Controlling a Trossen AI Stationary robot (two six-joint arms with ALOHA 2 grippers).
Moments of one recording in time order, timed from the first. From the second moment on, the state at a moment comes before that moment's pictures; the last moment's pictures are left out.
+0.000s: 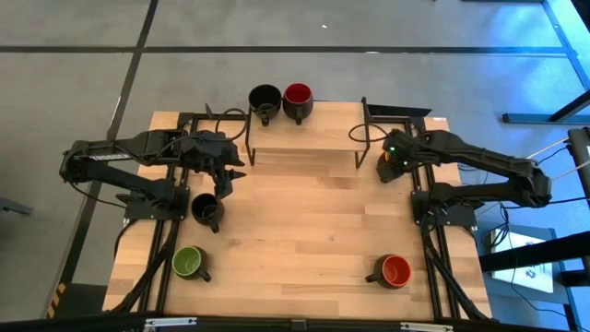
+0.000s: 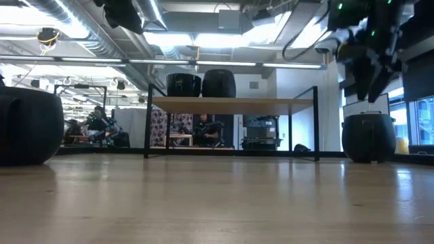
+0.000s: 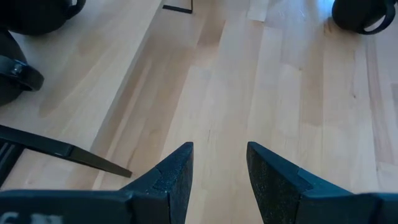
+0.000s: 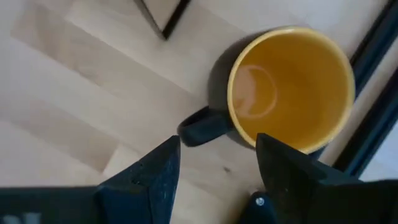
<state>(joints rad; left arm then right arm) 0.07 1.01 1.13 -0.88 -0.11 -0.15 -0.43 1.01 0.88 -1.20 0.14 0.59</state>
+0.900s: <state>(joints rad) 0.07 1.01 1.13 -0.88 -0.17 -0.16 -0.62 1.15 0.76 -0.99 0.11 0.33</state>
